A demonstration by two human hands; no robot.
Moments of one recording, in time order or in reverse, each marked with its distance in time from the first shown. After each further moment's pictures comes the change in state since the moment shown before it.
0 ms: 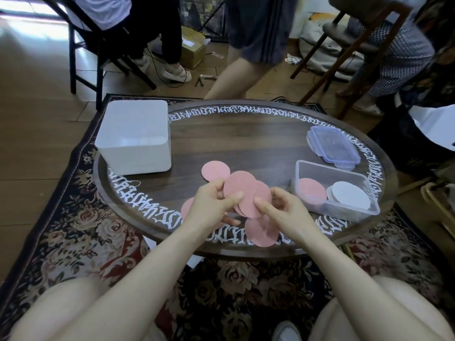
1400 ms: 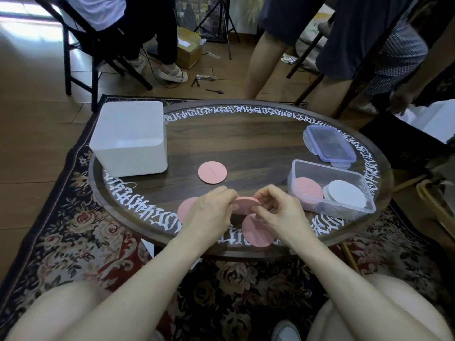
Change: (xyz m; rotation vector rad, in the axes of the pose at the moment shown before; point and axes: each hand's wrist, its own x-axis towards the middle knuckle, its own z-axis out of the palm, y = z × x) left_hand 0.004 -0.014 0.000 1.149 0.091 0.449; right_hand -0.001 -0.001 0.008 -0.177 0.114 -0.156
